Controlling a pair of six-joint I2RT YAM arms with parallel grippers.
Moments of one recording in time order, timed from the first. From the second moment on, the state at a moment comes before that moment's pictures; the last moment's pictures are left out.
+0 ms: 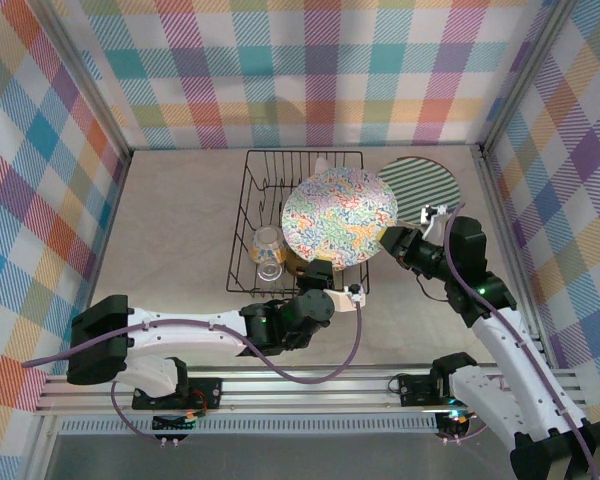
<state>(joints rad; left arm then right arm) -1.35 1.41 0.89 0.19 -0.96 1.07 0.28 0.79 0.75 -0.35 -0.48 0.95</state>
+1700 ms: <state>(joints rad) -1.13 0.77 1.01 -0.46 -0.56 0.07 -0.15 0.97 0.81 -0.21 -0.39 1.03</state>
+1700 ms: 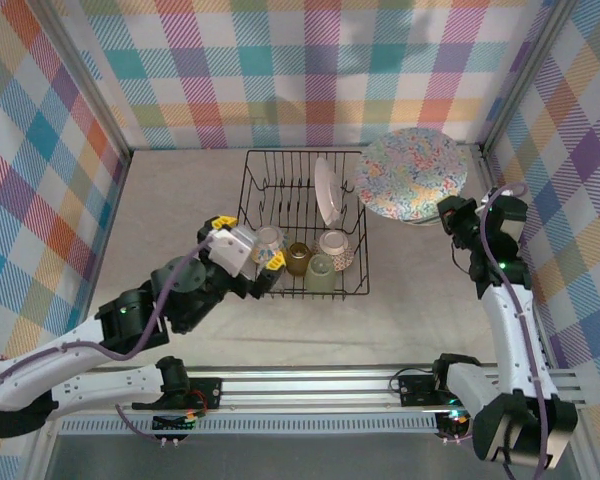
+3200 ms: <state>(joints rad) -0.63 0.76 0.92 -0.58 0.12 -0.27 -0.28 1.80 0.87 0.33 -0.44 1.00</state>
